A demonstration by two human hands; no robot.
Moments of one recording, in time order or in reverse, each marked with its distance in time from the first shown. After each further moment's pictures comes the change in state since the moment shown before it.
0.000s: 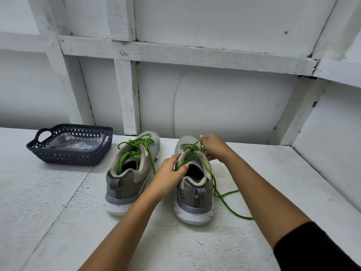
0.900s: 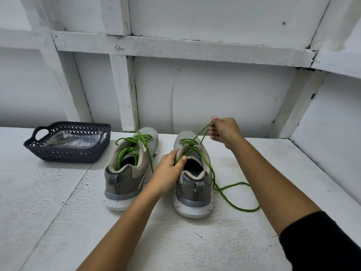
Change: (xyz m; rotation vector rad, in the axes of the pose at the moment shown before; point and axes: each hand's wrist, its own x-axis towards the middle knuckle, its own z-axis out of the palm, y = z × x) left_hand 0.004 -0.011 0.005 -0.004 0.015 0.014; right_hand 0.006 -0.003 -0.029 0.517 0.193 -0.010
